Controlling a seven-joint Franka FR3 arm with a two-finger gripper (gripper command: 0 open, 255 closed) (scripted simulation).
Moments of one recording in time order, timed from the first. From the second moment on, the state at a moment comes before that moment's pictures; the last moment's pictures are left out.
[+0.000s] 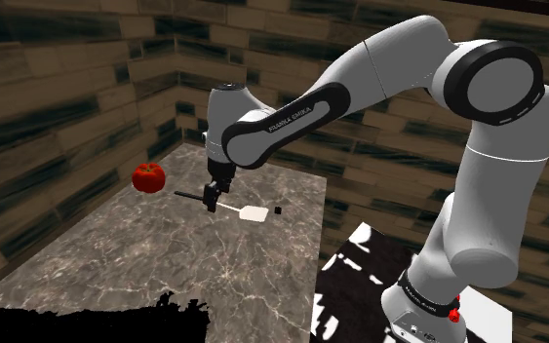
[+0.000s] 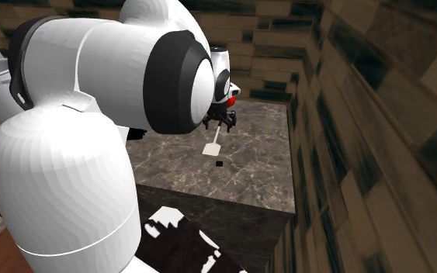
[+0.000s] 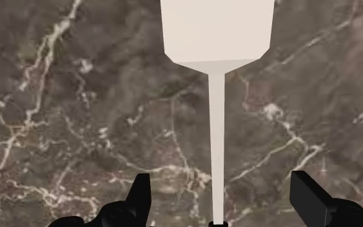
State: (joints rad) arm 0.23 0.24 0.20 -2.02 -0.06 2.33 -0.02
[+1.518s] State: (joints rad) arm 0.22 0.18 0.21 -1.98 -0.04 2.22 -0.03
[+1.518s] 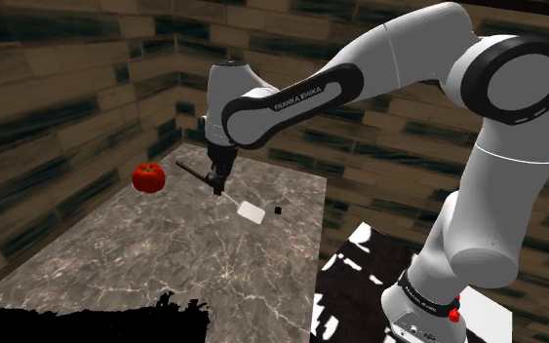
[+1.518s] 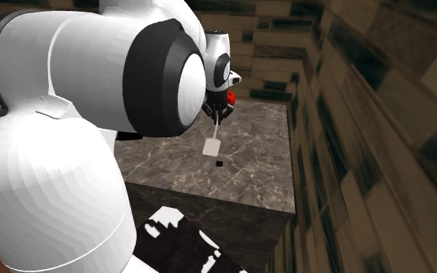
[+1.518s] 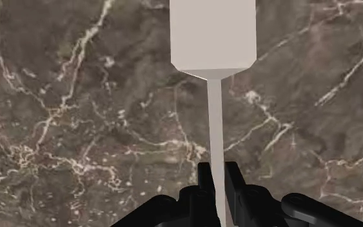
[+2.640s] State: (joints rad) arm 0.25 0.13 0.23 -1.85 -0.03 2.04 0.01
